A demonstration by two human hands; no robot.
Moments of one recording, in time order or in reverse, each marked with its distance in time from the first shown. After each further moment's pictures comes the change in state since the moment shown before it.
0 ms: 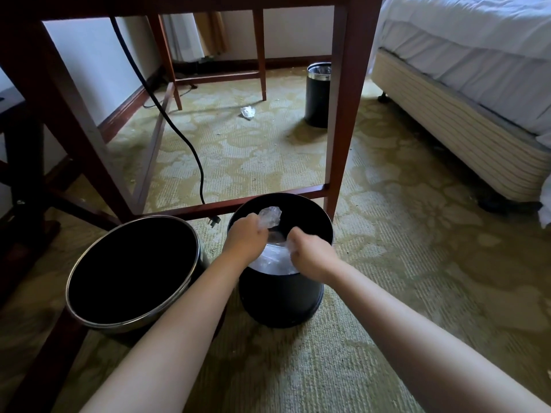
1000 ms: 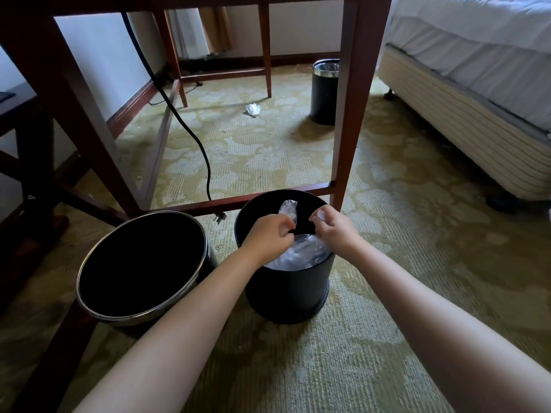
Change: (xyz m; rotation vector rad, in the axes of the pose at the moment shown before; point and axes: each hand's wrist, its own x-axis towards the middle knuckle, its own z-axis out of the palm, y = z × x) left_hand -0.012 0.014 0.004 -0.132 -0.124 0.184; right_hand 0.017 0.022 -0.021 0.403 0.228 0.078
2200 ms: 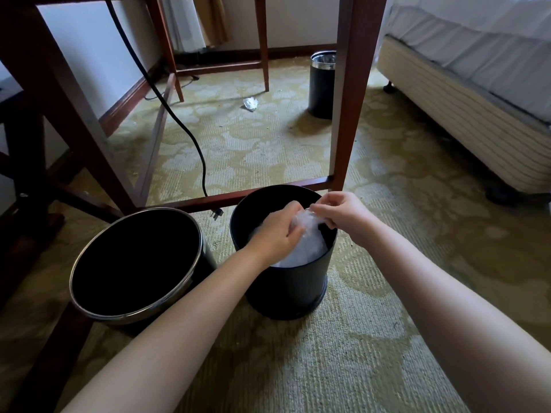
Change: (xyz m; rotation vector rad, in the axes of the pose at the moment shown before) left_hand -0.007 0.019 0.004 -0.090 0.033 0.253; right_hand -0.003 -0.019 -0.034 0.287 -0.063 0.068
